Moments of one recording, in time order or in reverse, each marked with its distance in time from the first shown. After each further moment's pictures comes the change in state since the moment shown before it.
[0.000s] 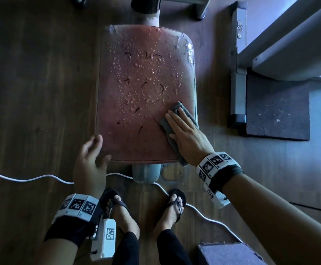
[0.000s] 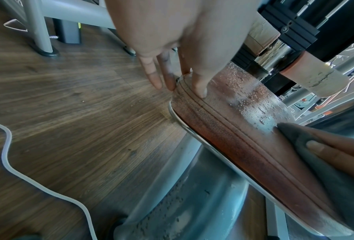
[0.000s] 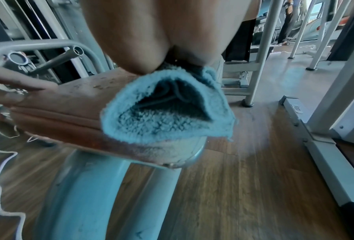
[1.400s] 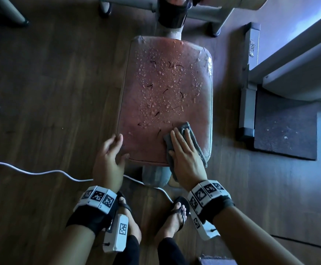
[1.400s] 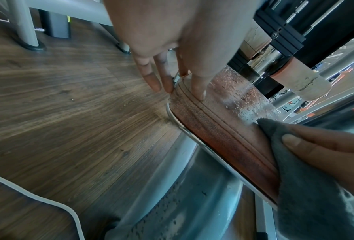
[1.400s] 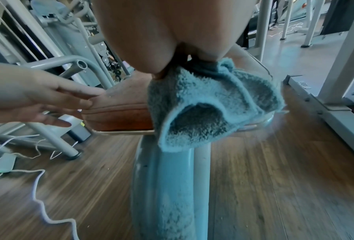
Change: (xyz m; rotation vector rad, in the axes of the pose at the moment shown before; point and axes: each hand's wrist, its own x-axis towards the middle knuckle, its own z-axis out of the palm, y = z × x) left_hand 0.000 0.016 -0.011 0.068 -0.027 -0.018; right_hand -0.016 -0.081 0.020 -0.012 0.016 0.180
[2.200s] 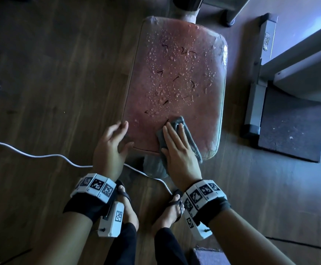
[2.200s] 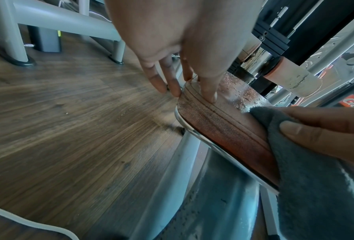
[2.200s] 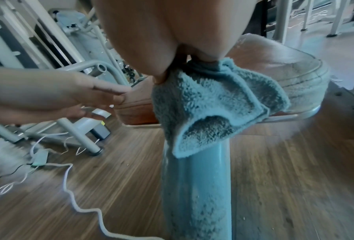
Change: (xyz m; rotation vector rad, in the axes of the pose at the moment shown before) left_hand 0.003 -0.008 -0.005 0.007 -0.004 0.085; right_hand -0.007 -0.027 0.019 0.097 -0.008 -0.061
